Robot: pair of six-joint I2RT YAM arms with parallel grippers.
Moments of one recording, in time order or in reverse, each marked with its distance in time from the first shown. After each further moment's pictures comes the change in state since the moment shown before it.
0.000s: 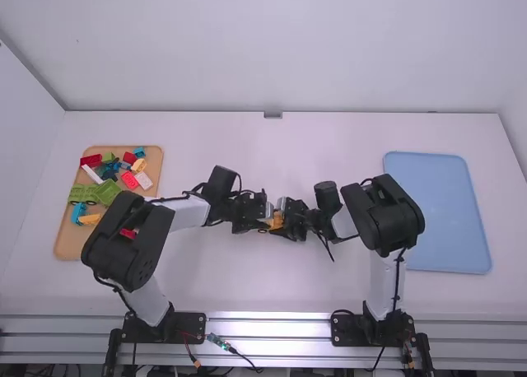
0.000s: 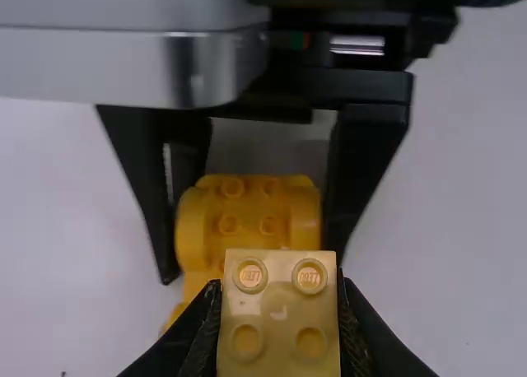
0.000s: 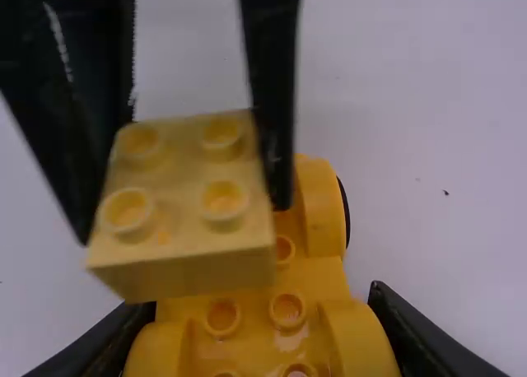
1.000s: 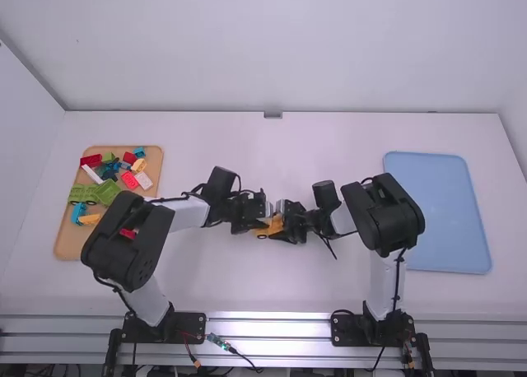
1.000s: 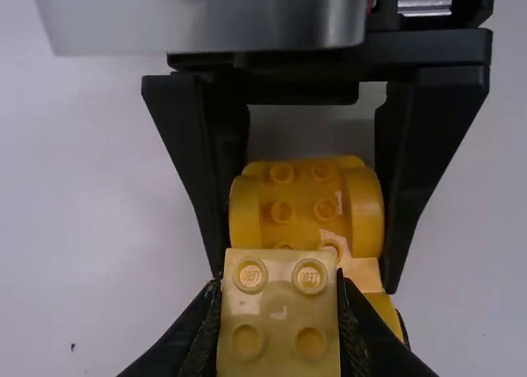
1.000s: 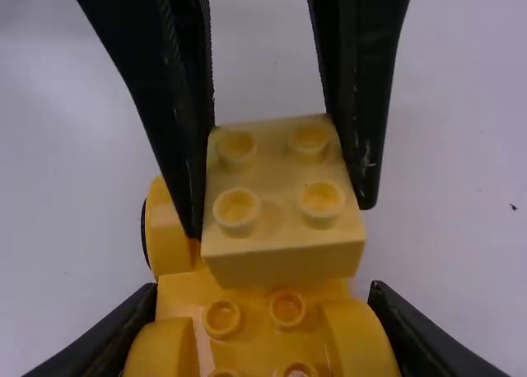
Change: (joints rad) left arm 0.002 0.000 -0.011 0.001 -0.042 -0.035; right arm 0.000 0.000 0.052 -0.179 -0.069 -0.101
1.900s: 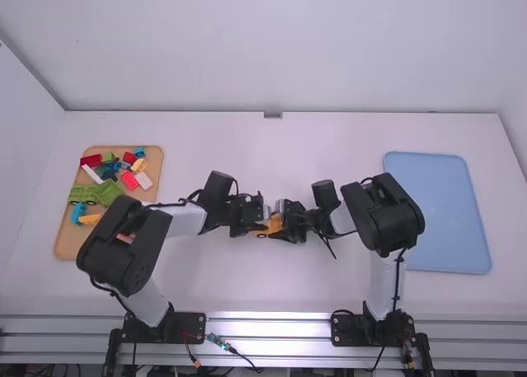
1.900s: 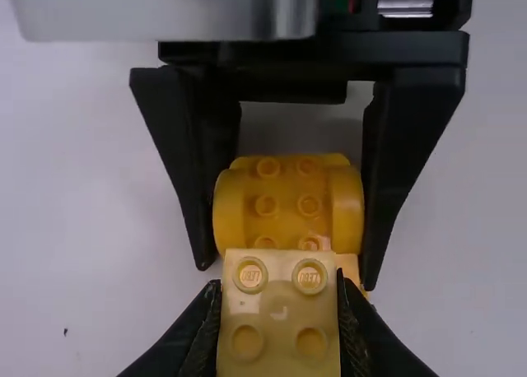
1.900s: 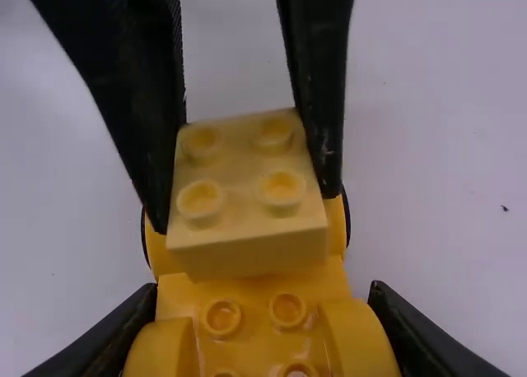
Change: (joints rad) left arm 0.000 -0.034 -0.090 0.133 -0.008 -0.037; right arm 0.000 0.000 0.004 0.003 0.016 0.002
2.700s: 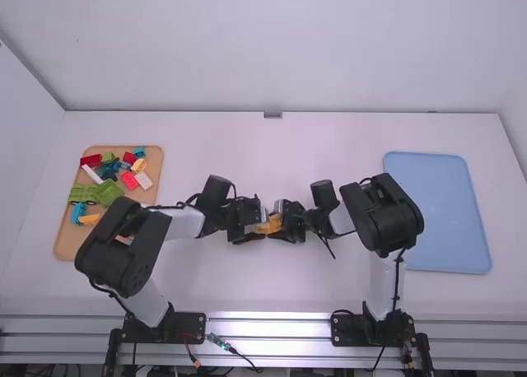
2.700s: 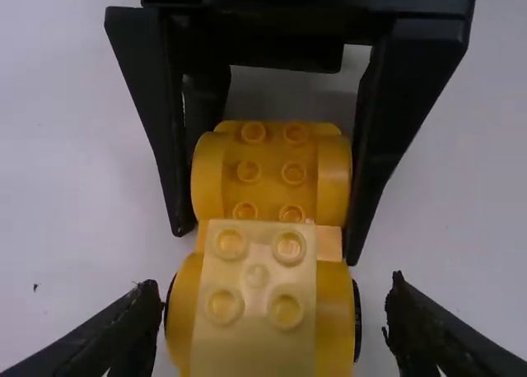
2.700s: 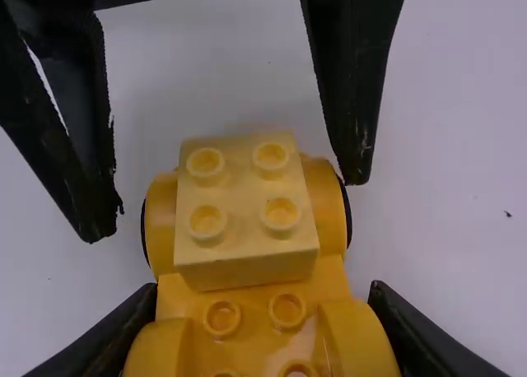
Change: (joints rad) left arm 0.007 -0.019 -0.022 -0.038 -0.035 -0.045; right arm 0.009 0.000 0.002 0.003 0.009 0.000
